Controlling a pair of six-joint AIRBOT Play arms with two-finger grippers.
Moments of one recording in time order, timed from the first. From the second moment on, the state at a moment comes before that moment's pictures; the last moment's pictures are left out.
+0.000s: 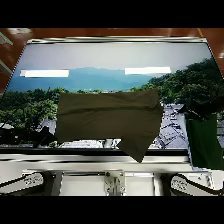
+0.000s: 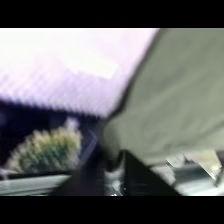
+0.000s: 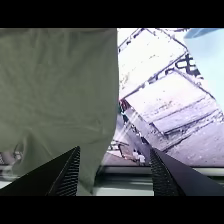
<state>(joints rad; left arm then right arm) 0.57 -1.32 0.56 0.95 -1.13 -1.18 -0.45 -1.33 1.18 -1.17 1.48 1.37</state>
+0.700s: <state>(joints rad) 0.56 -1.32 0.56 0.93 -1.17 -1.20 -0.45 -1.33 0.59 -0.91 1.25 1.25</state>
